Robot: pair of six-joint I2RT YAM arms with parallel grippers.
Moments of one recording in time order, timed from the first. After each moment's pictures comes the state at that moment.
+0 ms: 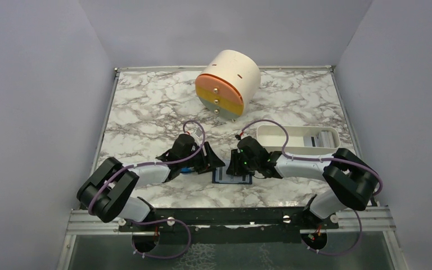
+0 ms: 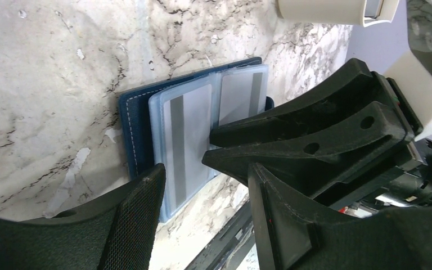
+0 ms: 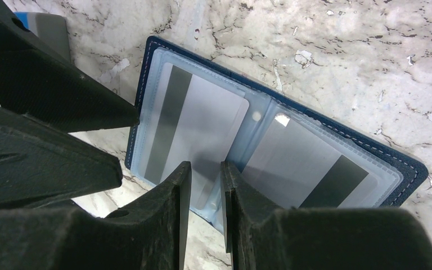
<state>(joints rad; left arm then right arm) -0.63 1.39 0.42 0.35 0.43 -1.02 0.89 1.51 0.65 0.03 -0.05 0.69</state>
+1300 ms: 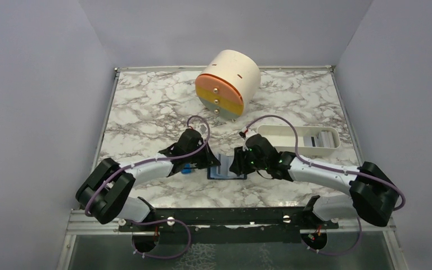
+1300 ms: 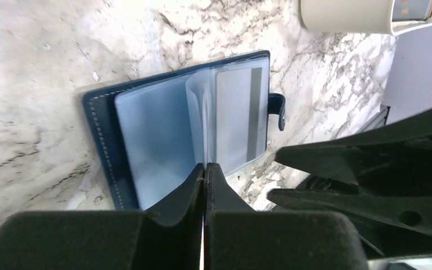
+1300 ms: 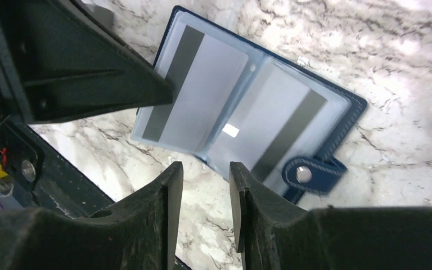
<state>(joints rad) -0.67 1.41 0.53 0.15 0.33 -0.93 0.89 1.33 0.63 -0.07 -0.05 0.57</state>
